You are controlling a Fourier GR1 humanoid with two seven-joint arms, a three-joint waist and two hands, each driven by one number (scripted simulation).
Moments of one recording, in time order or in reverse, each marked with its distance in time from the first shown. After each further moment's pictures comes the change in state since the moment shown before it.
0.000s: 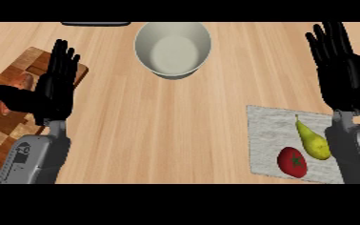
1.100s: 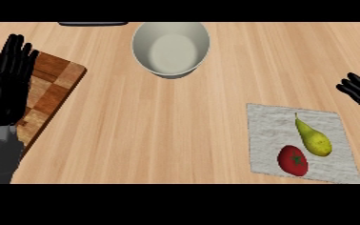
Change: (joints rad) left arm 0.051 0.180 0.112 -0.027 0.017 -0.164 -0.033; right arm 0.378 -0.381 -0.107 -0.220 -0.023 0.751 -0.274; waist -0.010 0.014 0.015
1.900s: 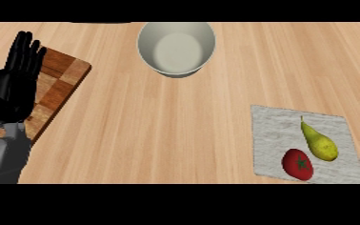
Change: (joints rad) left arm -0.022 -0.032 -0.016 -0.012 -0.023 0.003 0.008; right arm -0.130 -0.430 -0.017 0.149 0.308 0.306 -0.012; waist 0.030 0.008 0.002
